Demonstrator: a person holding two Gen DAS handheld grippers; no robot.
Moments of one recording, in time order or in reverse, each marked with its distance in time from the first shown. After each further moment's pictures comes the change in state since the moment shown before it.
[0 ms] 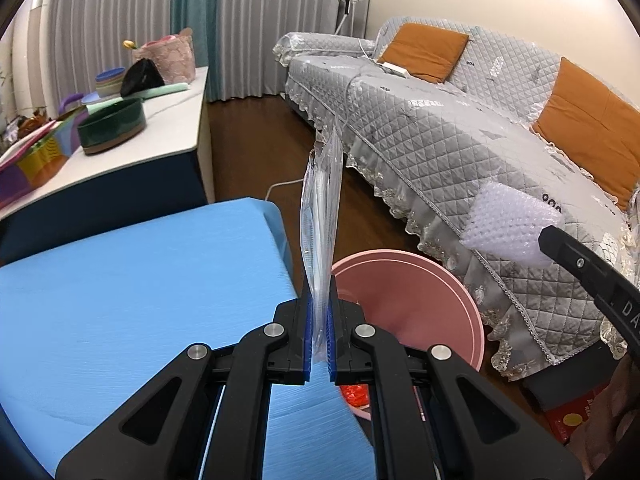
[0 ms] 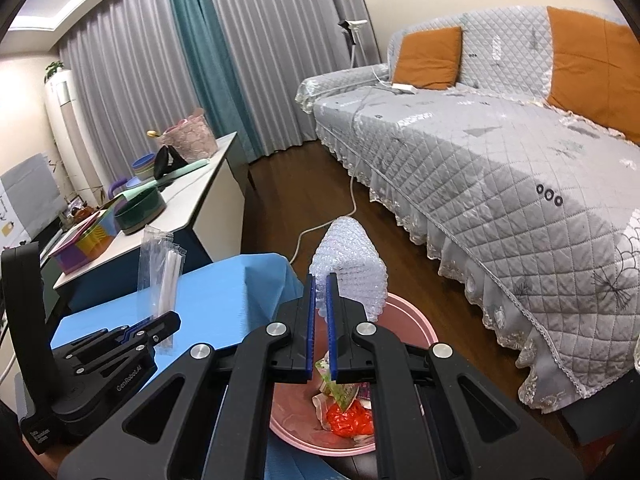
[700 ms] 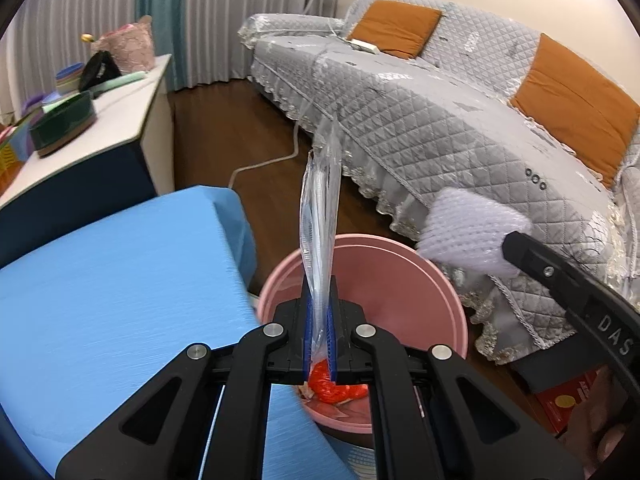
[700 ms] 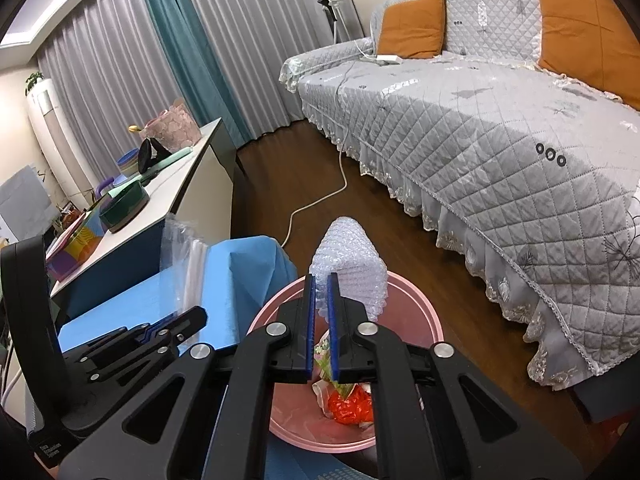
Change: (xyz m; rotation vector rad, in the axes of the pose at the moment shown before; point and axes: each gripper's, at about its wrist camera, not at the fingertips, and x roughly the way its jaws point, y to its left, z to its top) left arm 0.036 -0.029 0.001 0.057 0.079 -0.112; right arm 0.026 -0.017 -0.007 0.073 0.082 -0.014
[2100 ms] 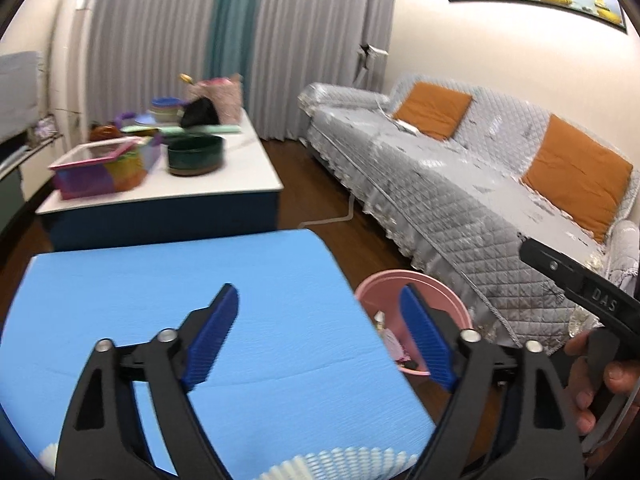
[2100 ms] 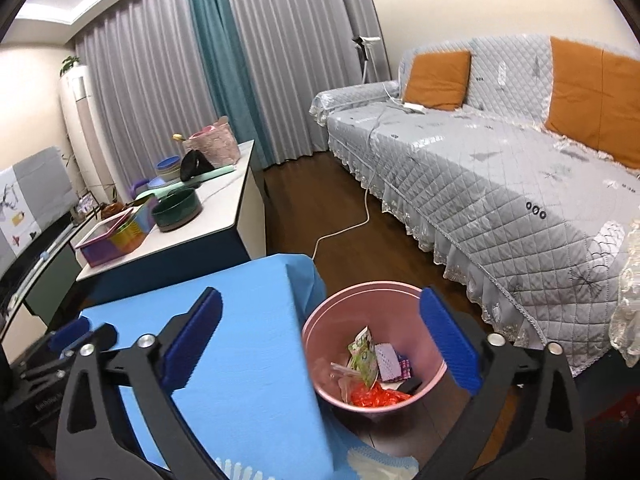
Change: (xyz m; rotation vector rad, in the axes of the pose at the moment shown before) left arm -0.206 0.092 -0.066 -0.124 -0.278 0.141; right arm -0.120 0.084 -0.024 -0.124 -0.129 0.013
